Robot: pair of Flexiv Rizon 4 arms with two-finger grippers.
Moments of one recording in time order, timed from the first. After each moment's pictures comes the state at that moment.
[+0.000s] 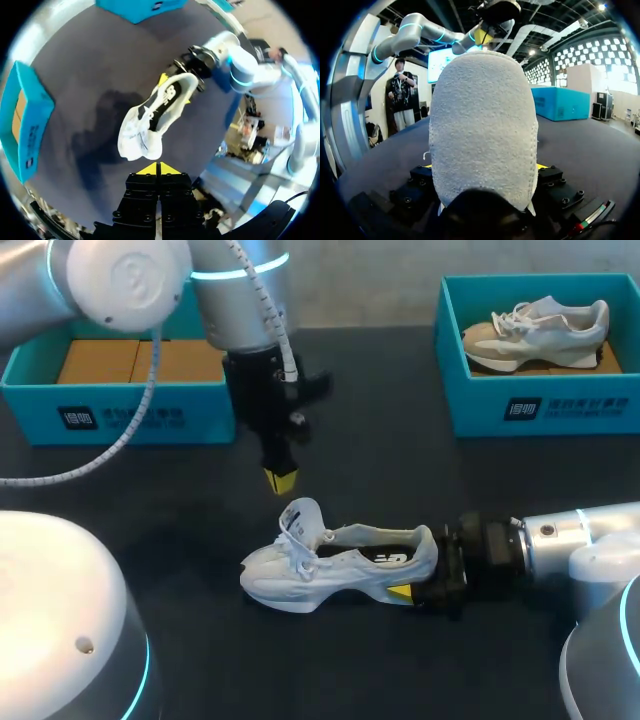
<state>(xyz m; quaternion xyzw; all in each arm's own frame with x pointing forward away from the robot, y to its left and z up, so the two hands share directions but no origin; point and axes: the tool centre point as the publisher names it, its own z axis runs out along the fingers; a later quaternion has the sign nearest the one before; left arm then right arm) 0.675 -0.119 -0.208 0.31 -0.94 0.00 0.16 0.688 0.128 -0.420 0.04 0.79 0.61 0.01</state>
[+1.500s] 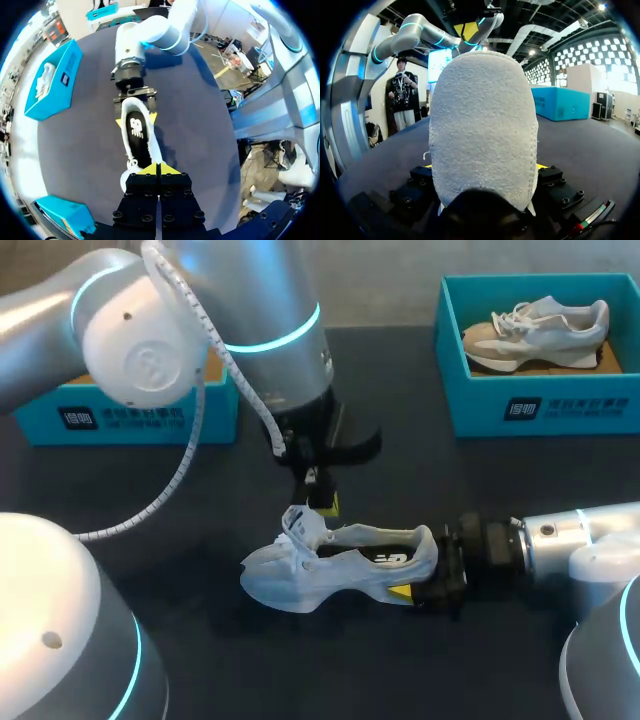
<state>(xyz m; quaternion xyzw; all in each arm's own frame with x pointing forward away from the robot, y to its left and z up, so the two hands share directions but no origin) 0.654 -0.175 -0.228 -0.10 -0.99 0.11 0.04 0.688 0.128 -0.420 0.04 0.79 0.61 0.01</state>
